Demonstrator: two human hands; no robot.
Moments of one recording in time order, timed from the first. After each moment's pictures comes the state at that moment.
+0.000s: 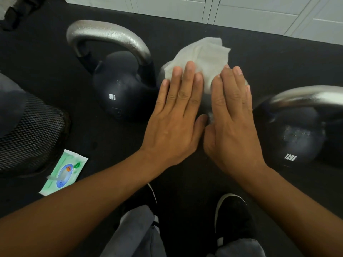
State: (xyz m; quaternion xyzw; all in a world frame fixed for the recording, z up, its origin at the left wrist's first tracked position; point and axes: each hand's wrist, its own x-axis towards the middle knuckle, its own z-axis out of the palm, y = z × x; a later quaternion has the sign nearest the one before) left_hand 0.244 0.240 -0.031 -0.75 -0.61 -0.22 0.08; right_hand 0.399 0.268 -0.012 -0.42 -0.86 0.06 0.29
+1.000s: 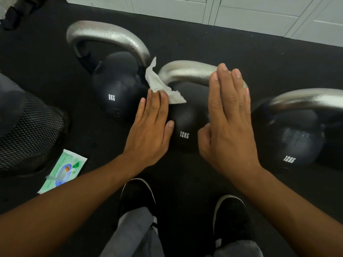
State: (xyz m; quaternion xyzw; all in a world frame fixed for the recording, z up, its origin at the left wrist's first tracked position) left_hand 0.199 0.228 -0.082 -0.72 -0.67 -0.17 0.01; right_hand 0.394 0.264 -0.008 -0.44 -0.85 0.04 0.27
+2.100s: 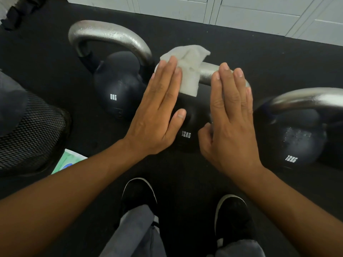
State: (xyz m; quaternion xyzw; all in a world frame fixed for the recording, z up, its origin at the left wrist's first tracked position) left_hand 0.202 0.250 -0.033 -0.76 -0.56 -0.32 -0.02; right_hand 0.394 0.264 -0.009 -0.44 -0.86 0.04 0.27
